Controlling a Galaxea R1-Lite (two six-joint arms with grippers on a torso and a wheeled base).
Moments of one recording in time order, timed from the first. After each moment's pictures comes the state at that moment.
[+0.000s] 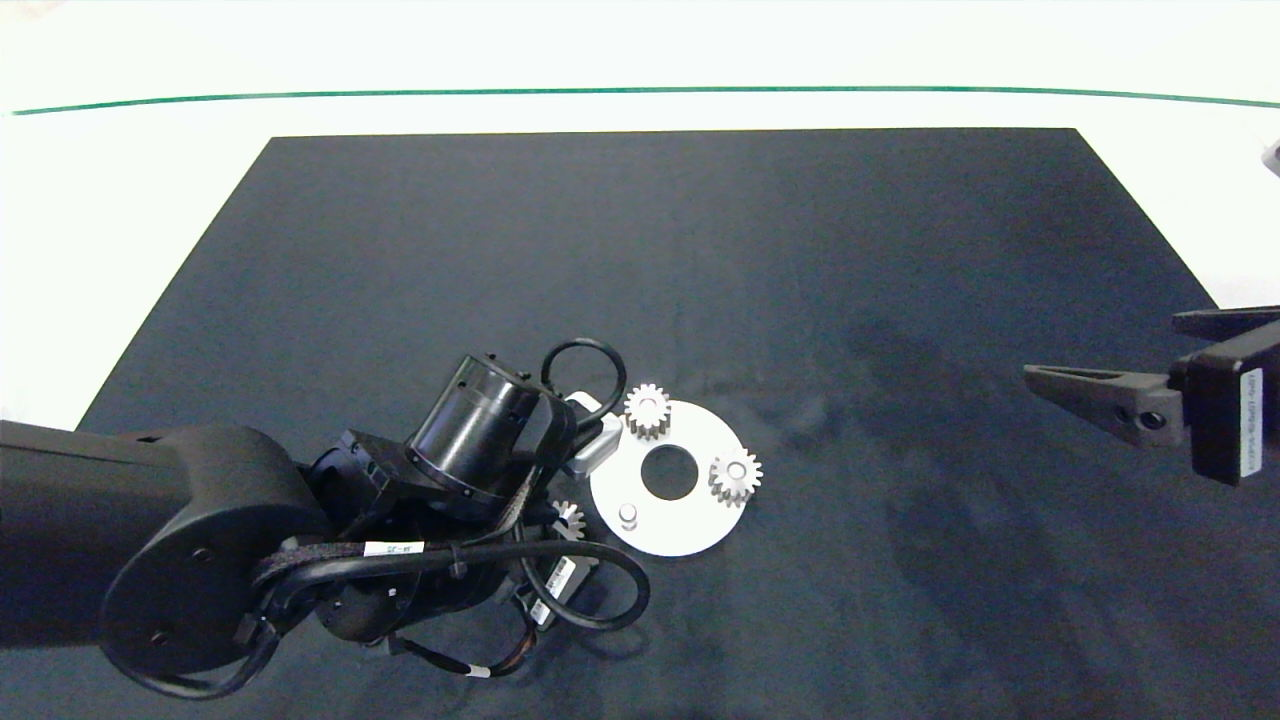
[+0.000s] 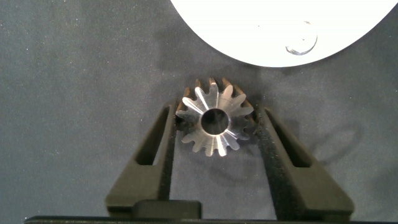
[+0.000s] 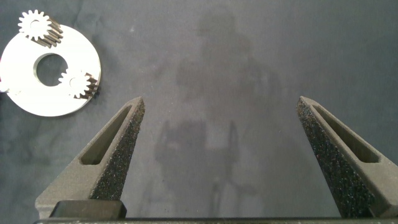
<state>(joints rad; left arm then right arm) -0.76 1.69 -0.98 0.08 0.27 0.13 0.66 1.21 -1.12 0.31 -0.50 -0.02</state>
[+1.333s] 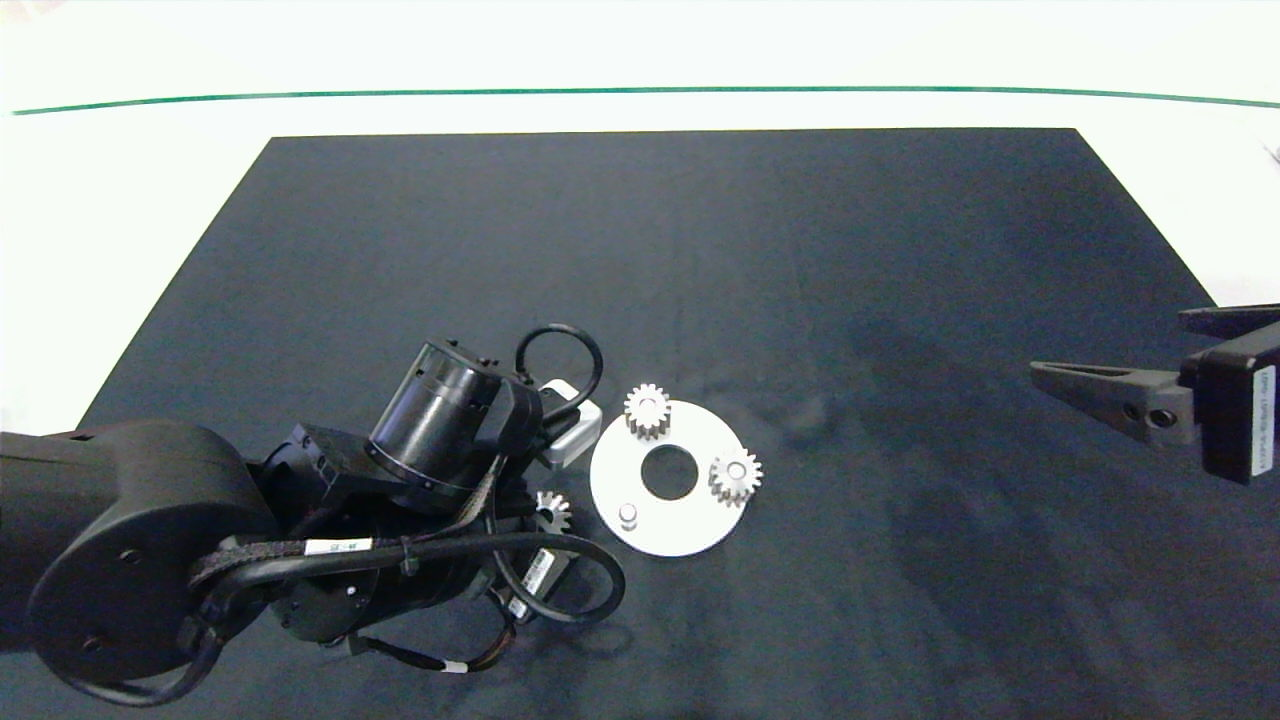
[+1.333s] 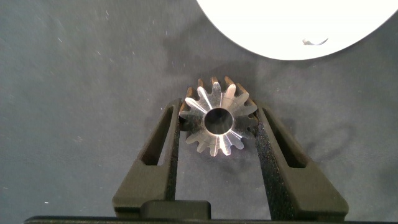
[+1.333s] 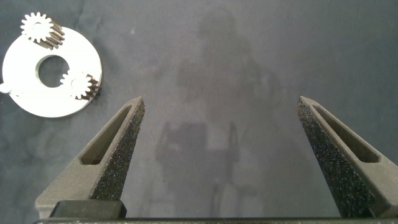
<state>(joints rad) -0.74 1.64 -0.95 0.07 0.27 0.15 0.66 1.20 -1.12 0.31 -0.50 -0.02</state>
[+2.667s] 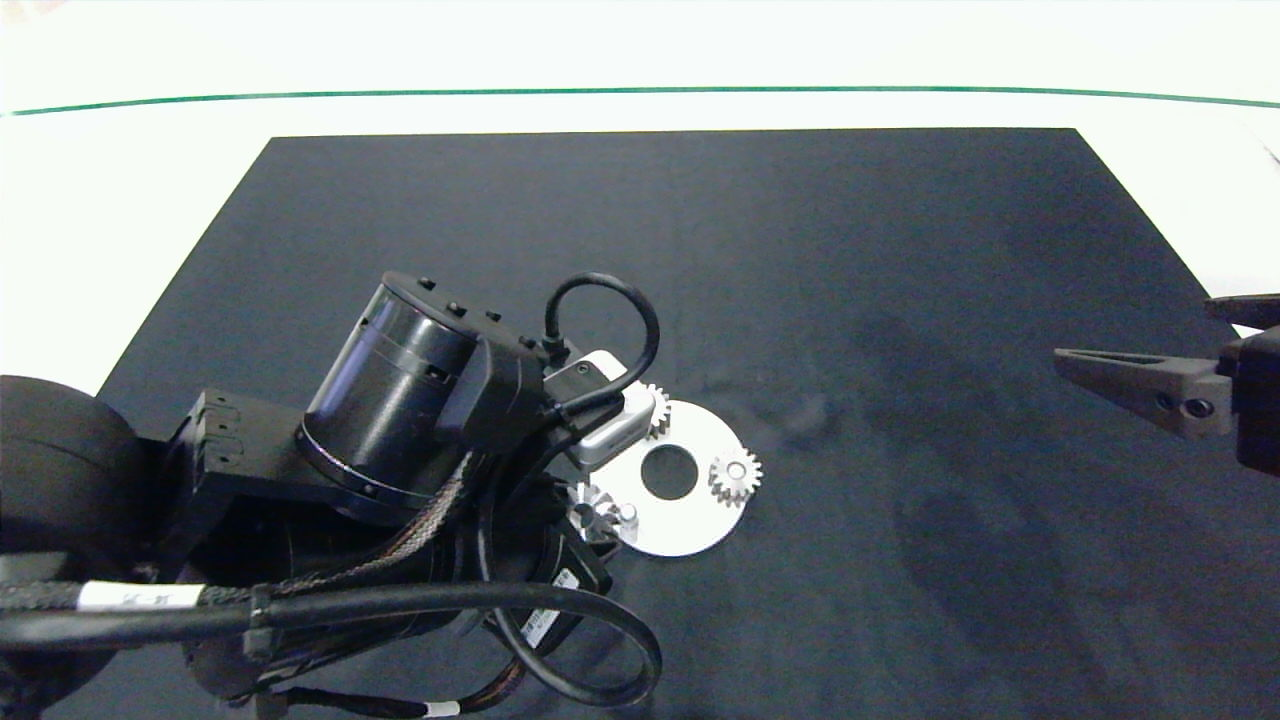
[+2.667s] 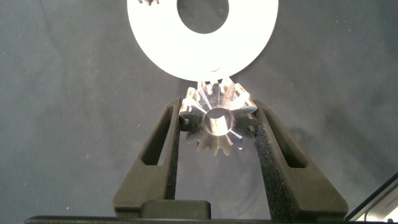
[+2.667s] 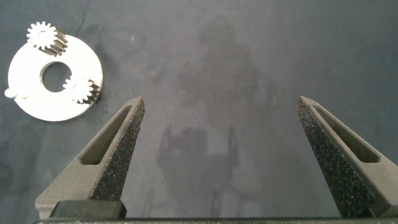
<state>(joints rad) -0.90 1.55 -1.07 0.21 0.28 0.20 0.66 1.18 -1.12 0.31 -0.50 -0.03</state>
